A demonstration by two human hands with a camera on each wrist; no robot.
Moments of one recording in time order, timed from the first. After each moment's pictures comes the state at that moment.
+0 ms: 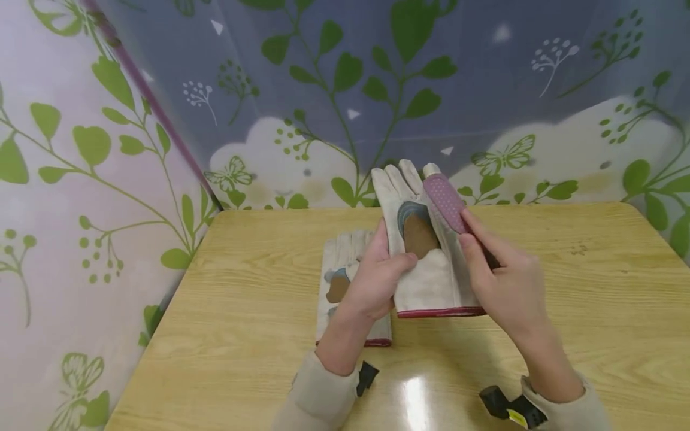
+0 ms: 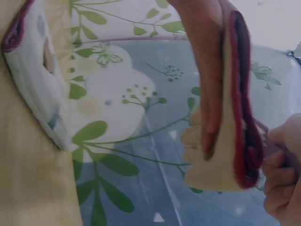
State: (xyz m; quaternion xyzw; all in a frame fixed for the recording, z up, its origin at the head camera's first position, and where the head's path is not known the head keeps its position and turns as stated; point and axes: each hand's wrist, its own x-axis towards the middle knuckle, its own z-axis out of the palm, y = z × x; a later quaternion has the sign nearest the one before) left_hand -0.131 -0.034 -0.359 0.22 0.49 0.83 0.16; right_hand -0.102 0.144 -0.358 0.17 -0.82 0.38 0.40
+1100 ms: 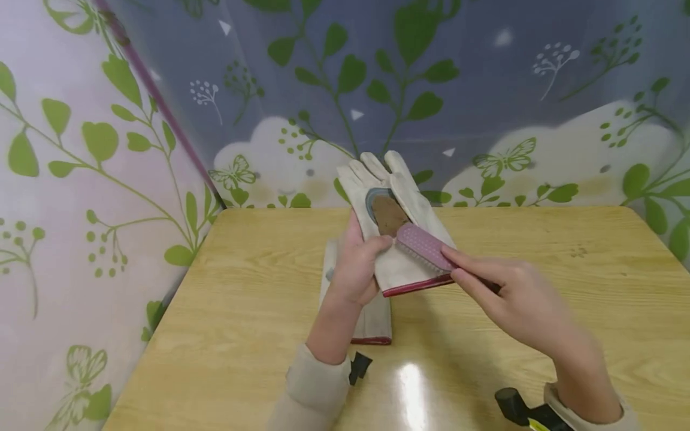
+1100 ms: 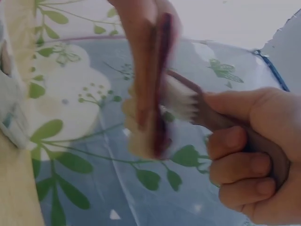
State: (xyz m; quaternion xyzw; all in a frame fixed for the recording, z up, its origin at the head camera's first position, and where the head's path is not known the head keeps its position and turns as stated) left_hand -0.142 -0.048 -0.353 0.21 0.42 0.88 0.09; right_hand -0.073 0.159 -0.332 0.25 -0.90 0.32 0.17
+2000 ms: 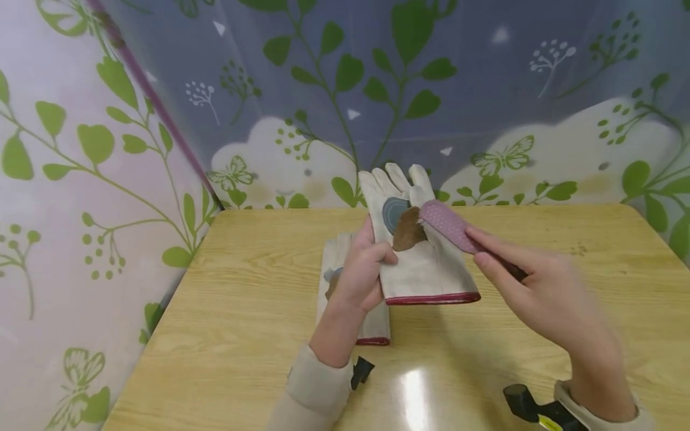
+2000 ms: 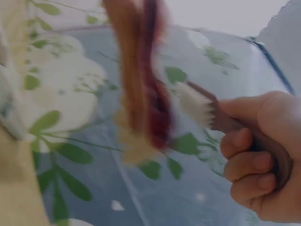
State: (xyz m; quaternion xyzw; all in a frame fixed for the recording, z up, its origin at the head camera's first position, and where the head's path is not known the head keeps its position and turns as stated) left_hand -0.138 -0.040 -0.358 0.19 0.40 0.88 0.17; right_hand -0.075 0.180 -0.332 0.22 -0.89 0.32 0.24
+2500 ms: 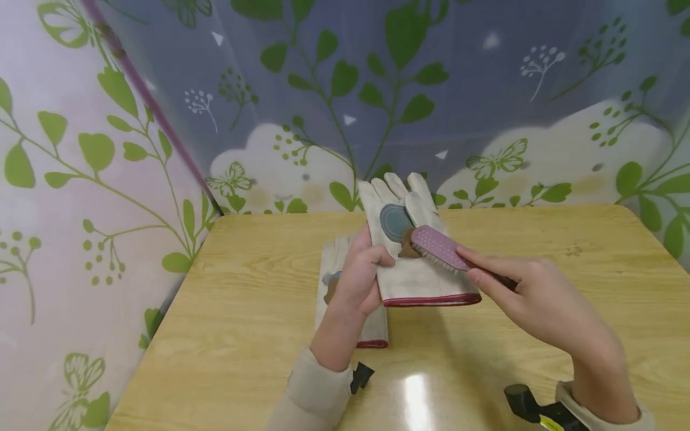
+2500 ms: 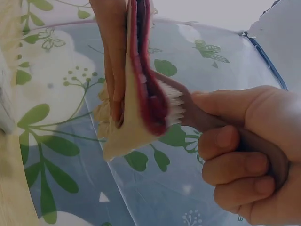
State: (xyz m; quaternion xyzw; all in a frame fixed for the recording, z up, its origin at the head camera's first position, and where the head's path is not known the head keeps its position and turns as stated) left_hand -0.140 -0.035 -0.360 0.17 0.38 0.89 0.16; right_hand -0.068 0.188 -0.328 0.22 -0.92 0.31 0.13
